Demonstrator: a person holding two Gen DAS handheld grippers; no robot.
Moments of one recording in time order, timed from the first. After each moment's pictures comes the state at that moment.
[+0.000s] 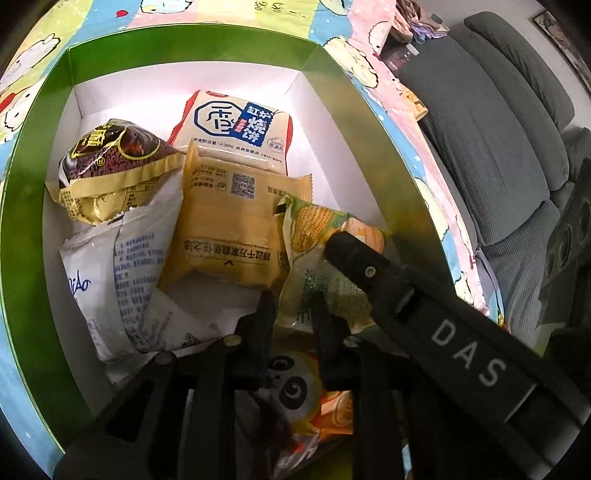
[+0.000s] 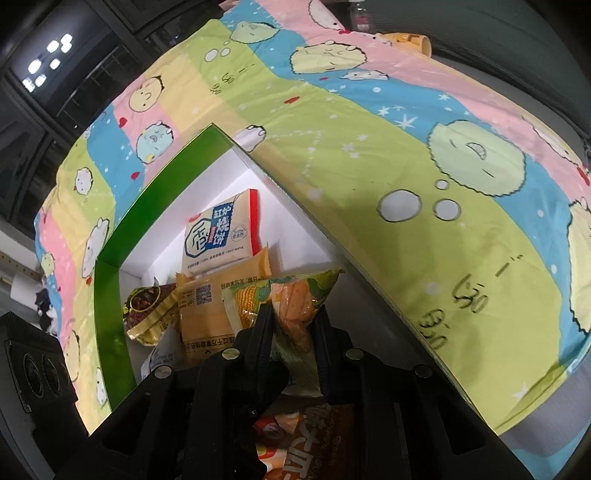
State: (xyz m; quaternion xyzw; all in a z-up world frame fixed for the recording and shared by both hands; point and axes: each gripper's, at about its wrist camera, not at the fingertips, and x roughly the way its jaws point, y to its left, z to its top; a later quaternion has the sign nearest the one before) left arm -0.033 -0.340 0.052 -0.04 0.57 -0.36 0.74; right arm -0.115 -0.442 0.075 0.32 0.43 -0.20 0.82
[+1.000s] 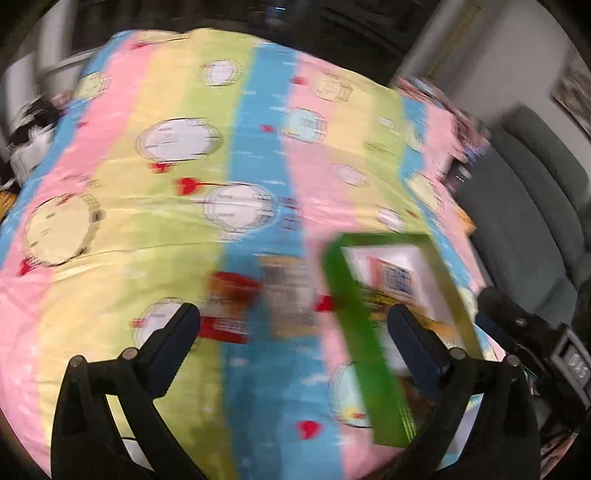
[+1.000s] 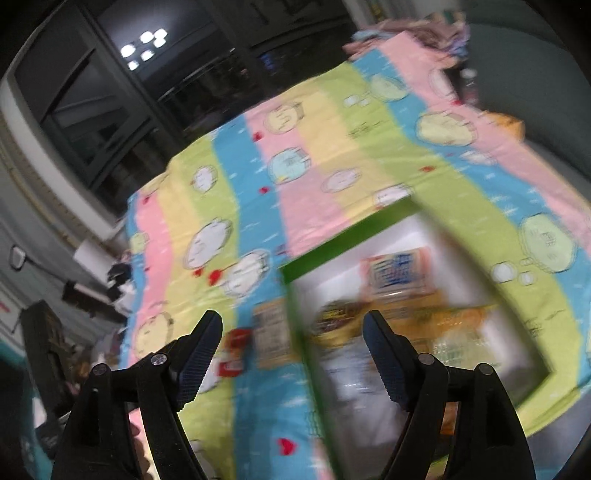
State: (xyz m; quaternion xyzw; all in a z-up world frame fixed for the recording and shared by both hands) left arm 0.019 -0.111 0.150 -0.09 0.45 -0.22 0.86; right arm -0.089 -0.326 0.179 0.27 0.35 -0.06 0.90
